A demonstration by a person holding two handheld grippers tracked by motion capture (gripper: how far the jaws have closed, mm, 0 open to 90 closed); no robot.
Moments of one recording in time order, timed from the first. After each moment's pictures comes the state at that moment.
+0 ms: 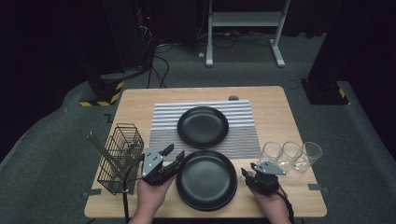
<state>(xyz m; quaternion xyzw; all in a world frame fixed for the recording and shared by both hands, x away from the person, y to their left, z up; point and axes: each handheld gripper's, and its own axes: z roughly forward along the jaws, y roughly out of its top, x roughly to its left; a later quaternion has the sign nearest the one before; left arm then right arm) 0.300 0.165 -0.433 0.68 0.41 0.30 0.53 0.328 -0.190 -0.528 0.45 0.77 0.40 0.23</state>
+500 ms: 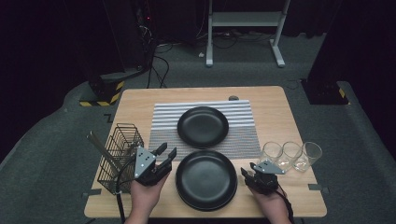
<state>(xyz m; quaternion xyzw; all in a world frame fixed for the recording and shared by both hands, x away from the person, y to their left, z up) 0.293 0.182 -0.420 0.67 0.42 0.32 0.52 0.330 -0.189 -0.529 0.45 0.77 0.40 0.23</state>
